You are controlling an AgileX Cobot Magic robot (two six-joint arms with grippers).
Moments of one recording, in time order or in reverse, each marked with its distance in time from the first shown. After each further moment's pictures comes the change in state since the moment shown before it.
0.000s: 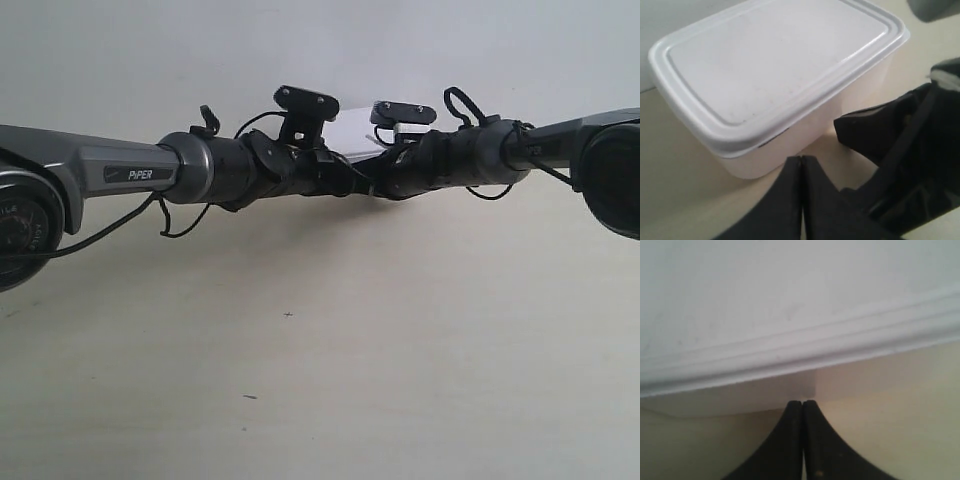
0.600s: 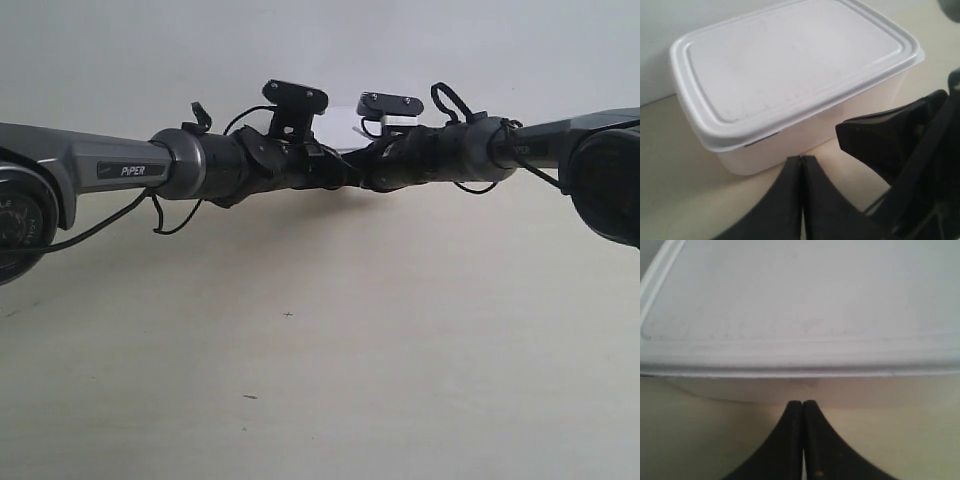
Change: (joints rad) left arm 0.019 0.000 0.000 -0.002 -0.015 0.000; right arm 0.030 0.006 -0.045 0.008 0.004 -0.002
